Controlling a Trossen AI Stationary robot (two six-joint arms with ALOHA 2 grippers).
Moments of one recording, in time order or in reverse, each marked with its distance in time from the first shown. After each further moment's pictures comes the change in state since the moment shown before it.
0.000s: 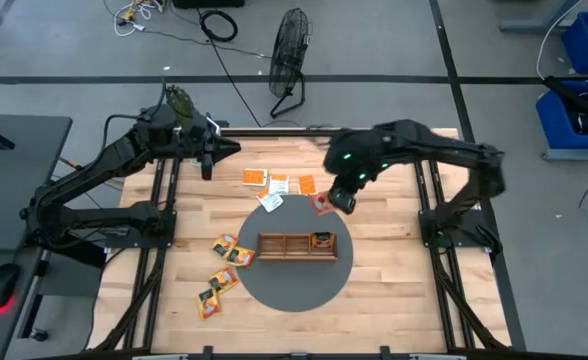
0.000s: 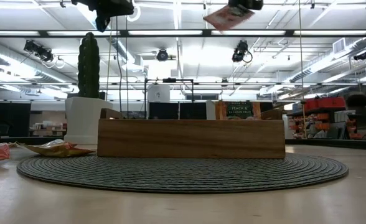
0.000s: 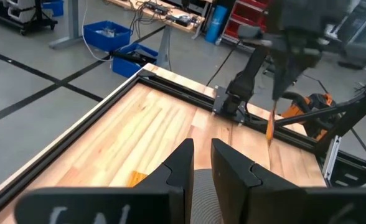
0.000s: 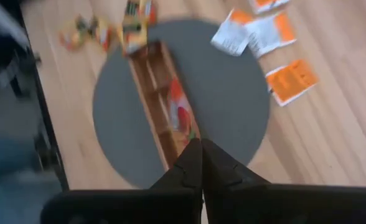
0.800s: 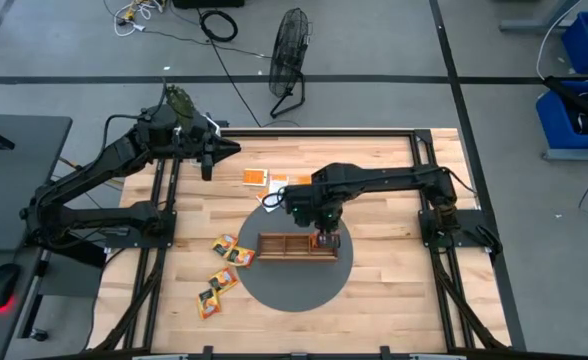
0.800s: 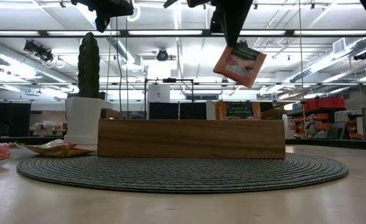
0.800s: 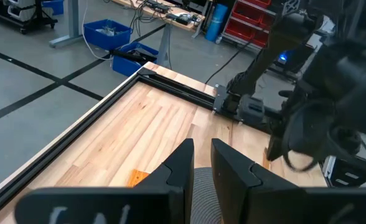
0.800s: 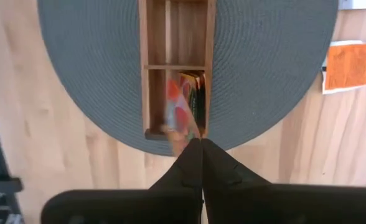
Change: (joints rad) left arm 0.000 0.000 0.000 -0.005 0.000 0.003; right arm 0.130 0.363 0.134 -0.181 0.034 -0.294
